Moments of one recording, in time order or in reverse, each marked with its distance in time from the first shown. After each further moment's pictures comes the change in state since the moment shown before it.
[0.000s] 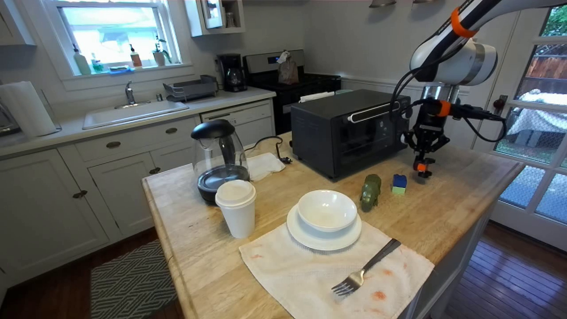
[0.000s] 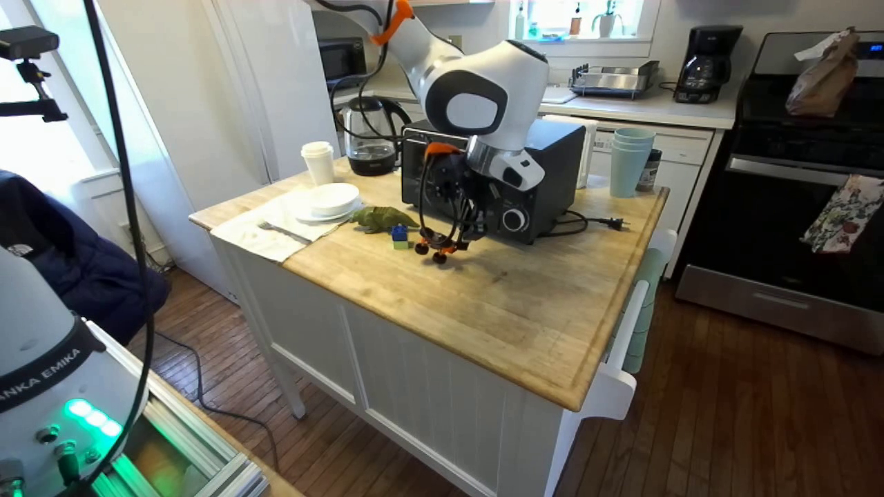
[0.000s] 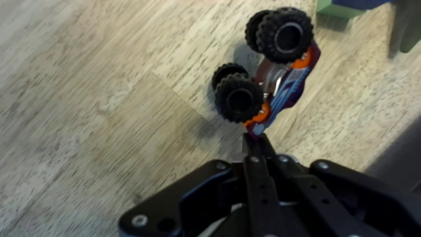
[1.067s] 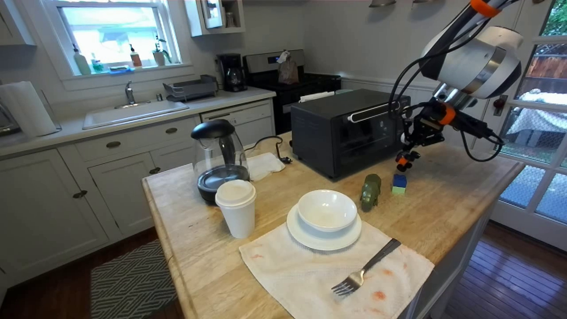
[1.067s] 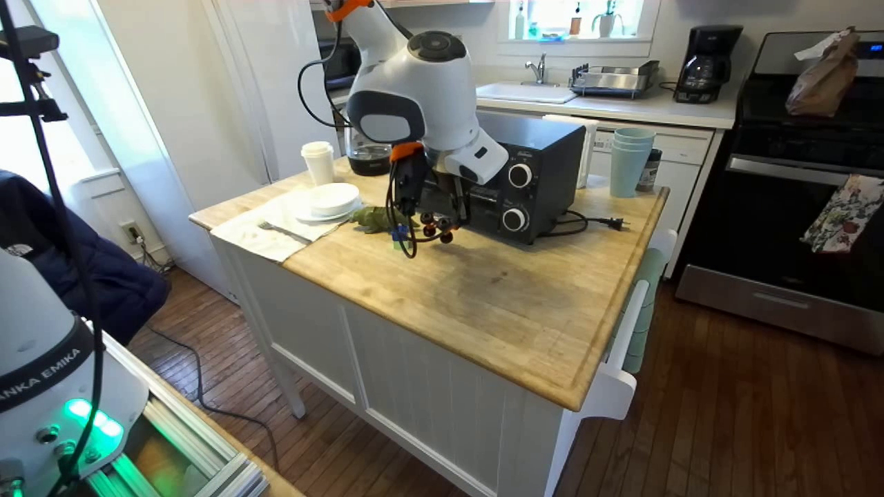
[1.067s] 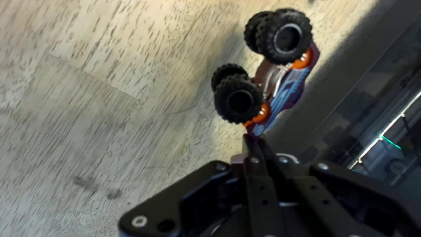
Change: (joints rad) arm -0.031 -0.197 0.156 -0.346 0.458 0.593 -0.306
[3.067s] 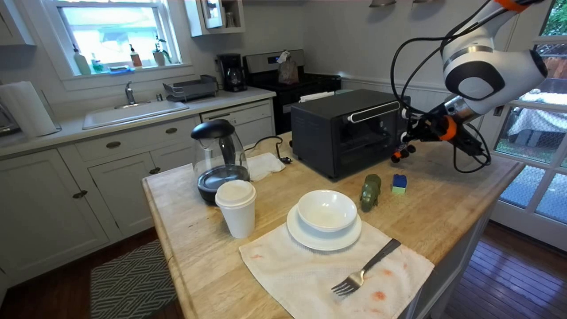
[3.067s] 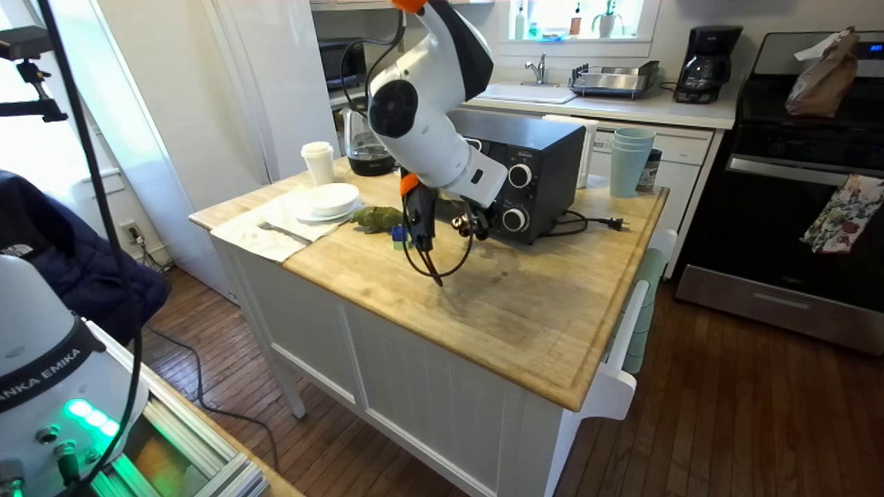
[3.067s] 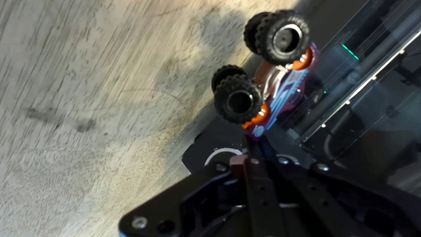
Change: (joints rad) arm -0.154 0.083 0.158 0.145 1.199 0.177 -1.239
